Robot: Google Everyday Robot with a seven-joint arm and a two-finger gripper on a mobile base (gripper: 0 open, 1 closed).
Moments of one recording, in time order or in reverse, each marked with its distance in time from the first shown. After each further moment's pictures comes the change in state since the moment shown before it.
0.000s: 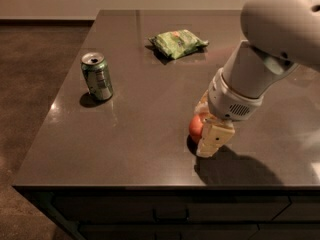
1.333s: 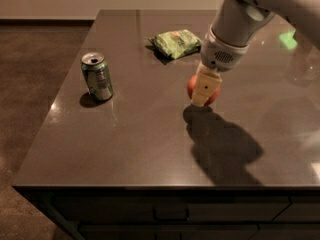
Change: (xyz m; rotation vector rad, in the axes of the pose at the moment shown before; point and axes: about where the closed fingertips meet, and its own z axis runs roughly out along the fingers) arm -0.013 -0.110 -0.033 0.107 0.051 0.148
